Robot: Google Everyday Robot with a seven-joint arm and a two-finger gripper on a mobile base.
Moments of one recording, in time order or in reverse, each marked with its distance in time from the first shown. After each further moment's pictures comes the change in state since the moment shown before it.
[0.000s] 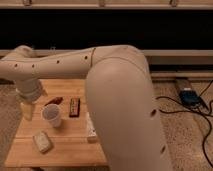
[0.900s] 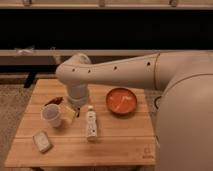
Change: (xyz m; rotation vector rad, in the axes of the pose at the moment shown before) arm 0.198 -0.056 -0.001 -0.025 0.094 0.388
